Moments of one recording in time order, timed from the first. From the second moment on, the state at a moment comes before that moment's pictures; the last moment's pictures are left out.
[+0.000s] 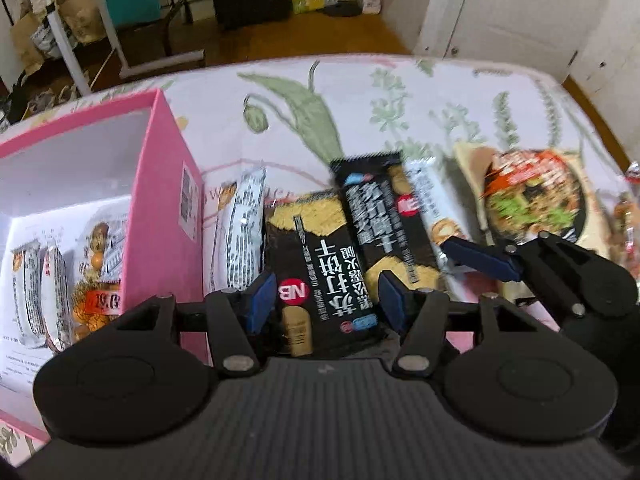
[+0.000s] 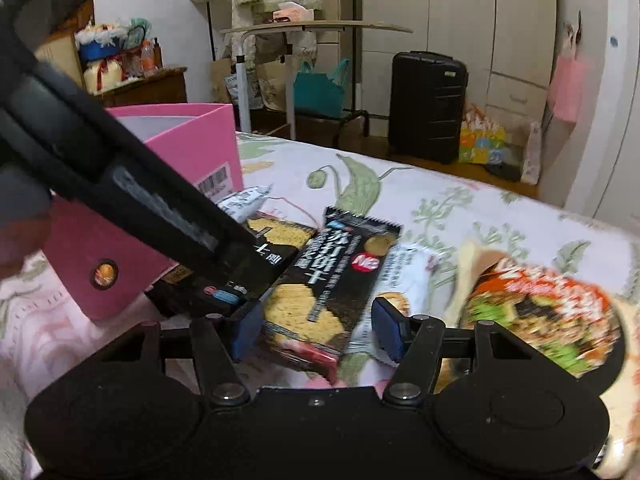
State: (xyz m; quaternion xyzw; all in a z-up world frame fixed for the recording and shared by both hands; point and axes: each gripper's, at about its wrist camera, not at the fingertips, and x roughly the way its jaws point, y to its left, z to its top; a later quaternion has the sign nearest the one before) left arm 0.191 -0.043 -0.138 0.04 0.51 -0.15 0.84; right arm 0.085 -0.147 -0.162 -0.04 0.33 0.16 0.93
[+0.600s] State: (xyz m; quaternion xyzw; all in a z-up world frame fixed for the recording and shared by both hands) left arm 0.193 -0.028 -0.154 0.00 0.54 -0.14 0.83; right arm 0.076 -0.148 -0.169 -0.02 0.38 0.13 0.92
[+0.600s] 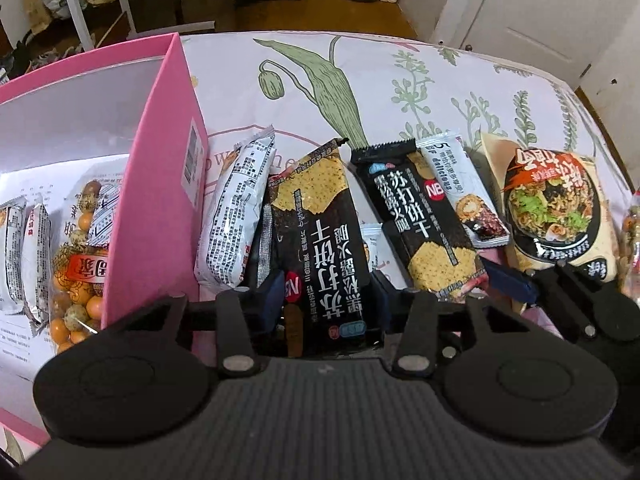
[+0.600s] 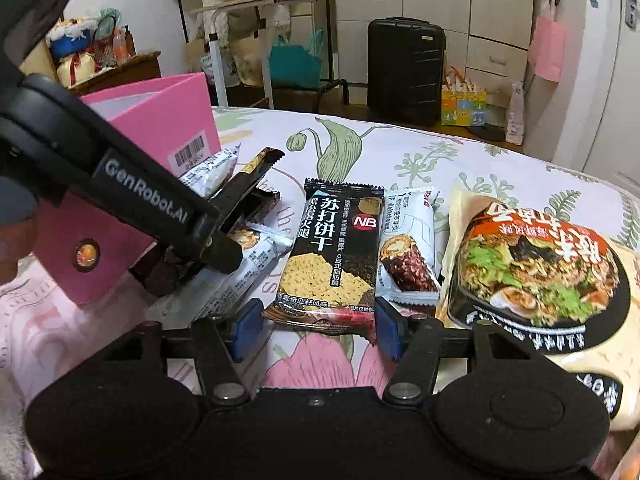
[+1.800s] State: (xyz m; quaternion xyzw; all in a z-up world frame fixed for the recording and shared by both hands) left arm 0.165 -0.016 -0.134 -0.01 0.54 -0.18 0.82; right arm 0.049 -0.153 -0.150 0.01 0.39 0.13 0.91
